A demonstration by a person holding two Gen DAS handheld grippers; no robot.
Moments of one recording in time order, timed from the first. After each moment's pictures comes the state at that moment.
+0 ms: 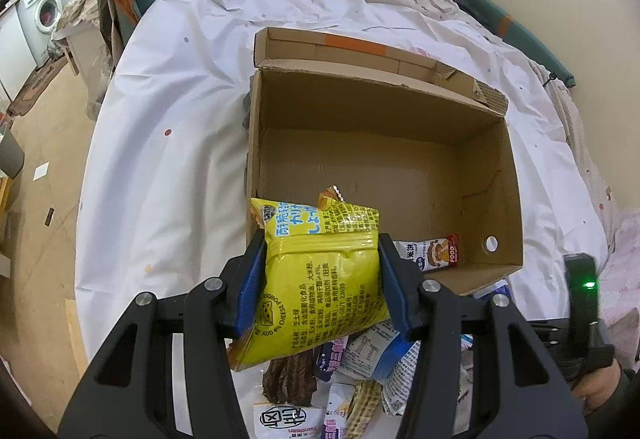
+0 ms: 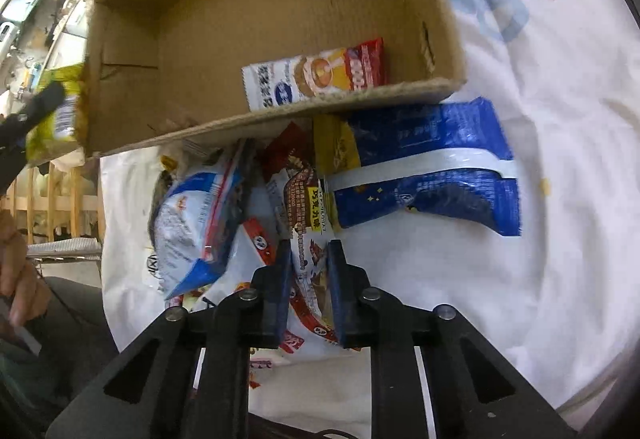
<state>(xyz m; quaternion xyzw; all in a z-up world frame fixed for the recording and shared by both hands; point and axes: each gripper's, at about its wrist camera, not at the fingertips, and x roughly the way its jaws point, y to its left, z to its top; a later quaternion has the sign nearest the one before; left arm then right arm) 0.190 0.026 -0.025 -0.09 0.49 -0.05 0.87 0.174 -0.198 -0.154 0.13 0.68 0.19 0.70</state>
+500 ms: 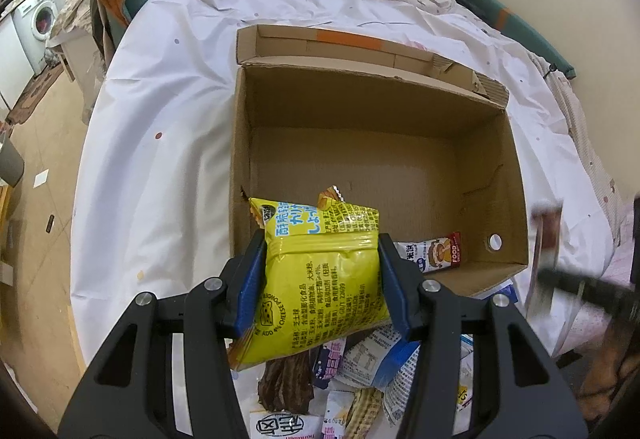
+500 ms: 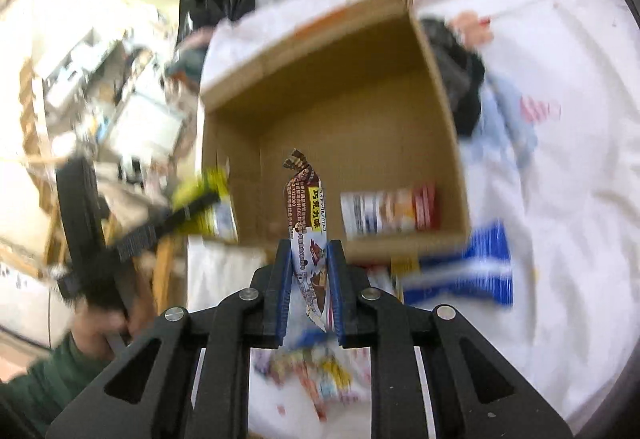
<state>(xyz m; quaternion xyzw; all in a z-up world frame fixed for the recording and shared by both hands) 0.197 0.013 -0.032 -0.08 0.49 -0.05 0.87 0.190 -0.224 -0.058 0.22 0.51 0.24 0.79</state>
